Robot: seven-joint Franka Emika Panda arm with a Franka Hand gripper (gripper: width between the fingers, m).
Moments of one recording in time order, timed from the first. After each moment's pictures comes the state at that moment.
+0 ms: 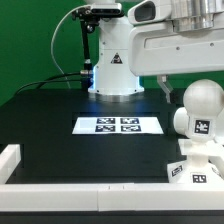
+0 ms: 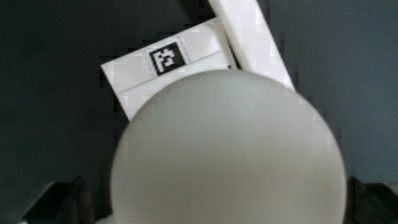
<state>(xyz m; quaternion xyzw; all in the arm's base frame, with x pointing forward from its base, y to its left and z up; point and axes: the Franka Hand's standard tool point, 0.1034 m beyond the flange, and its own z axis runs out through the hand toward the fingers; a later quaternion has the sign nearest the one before) 0.609 0.087 0.131 -0.98 0.17 -0.01 0.07</state>
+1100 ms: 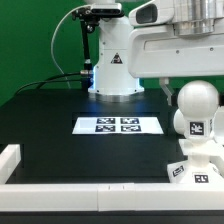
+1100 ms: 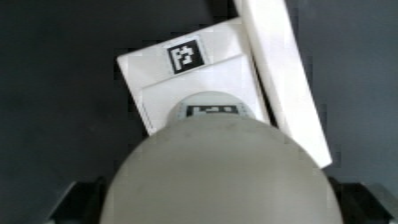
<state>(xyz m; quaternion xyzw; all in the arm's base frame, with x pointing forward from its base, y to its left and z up) 0.608 0.090 0.125 -0.94 0.33 0.00 0.06</state>
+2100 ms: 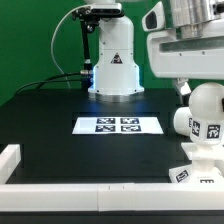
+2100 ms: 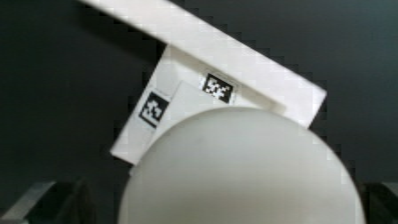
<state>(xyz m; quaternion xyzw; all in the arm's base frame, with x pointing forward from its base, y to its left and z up) 0.619 0.096 0.125 -0.92 0.38 0.01 0.09</state>
